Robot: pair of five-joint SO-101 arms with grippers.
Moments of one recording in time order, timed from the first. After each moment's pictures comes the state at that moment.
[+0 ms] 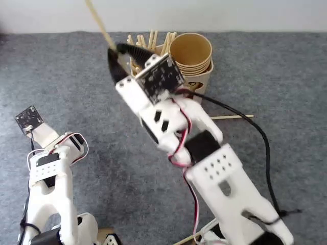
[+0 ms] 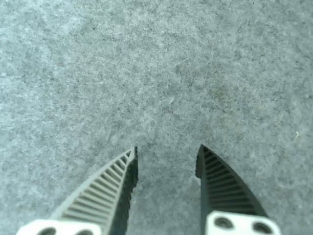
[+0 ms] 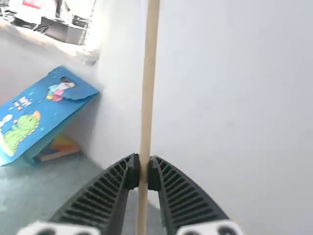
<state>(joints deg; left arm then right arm) -24.3 -24.9 66.2 29.8 27.1 -36.9 -27.5 19.9 9.1 11.6</state>
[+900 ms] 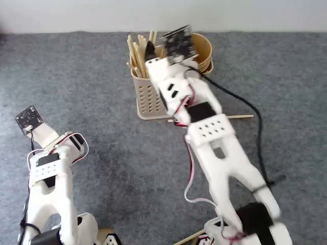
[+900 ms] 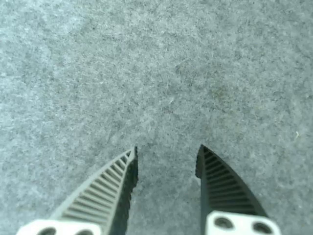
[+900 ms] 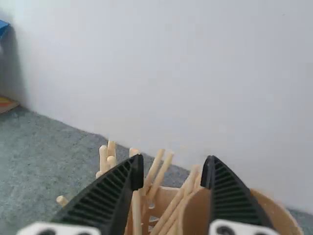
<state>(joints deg) -24.3 -24.9 66.2 29.8 27.1 -23.7 -14.2 18.5 11.1 3.3</state>
